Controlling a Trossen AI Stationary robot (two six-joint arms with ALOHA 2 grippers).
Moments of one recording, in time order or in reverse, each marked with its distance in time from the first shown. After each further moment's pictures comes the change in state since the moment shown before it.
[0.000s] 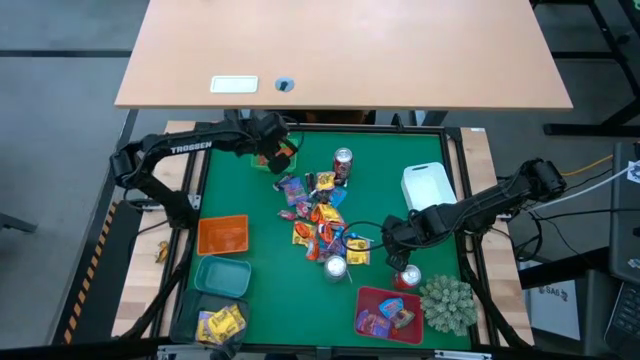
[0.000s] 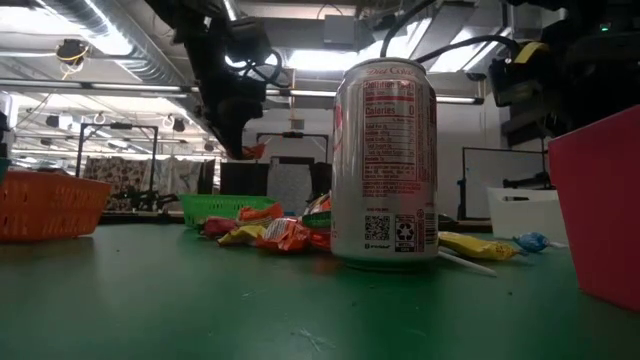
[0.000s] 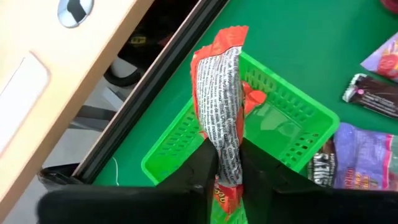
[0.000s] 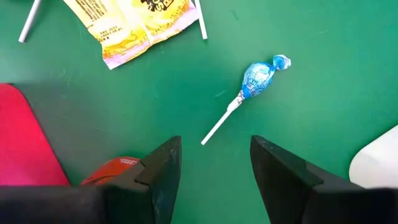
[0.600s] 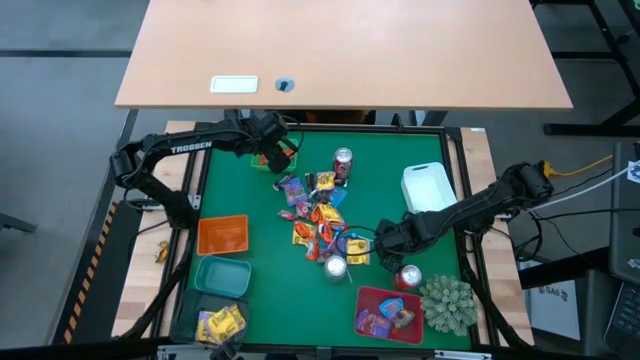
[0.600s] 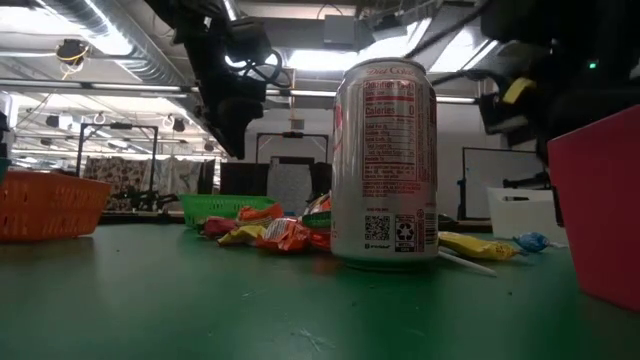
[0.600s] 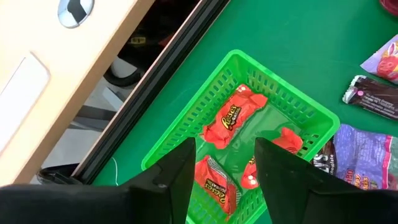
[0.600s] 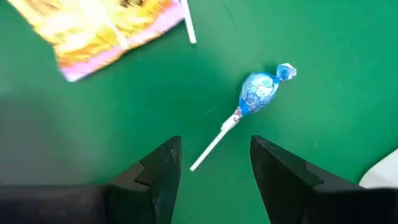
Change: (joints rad) left arm 0.001 0.000 0.000 0.003 0.000 -0.003; right arm 0.000 0.144 0.000 0.049 0.042 -0.001
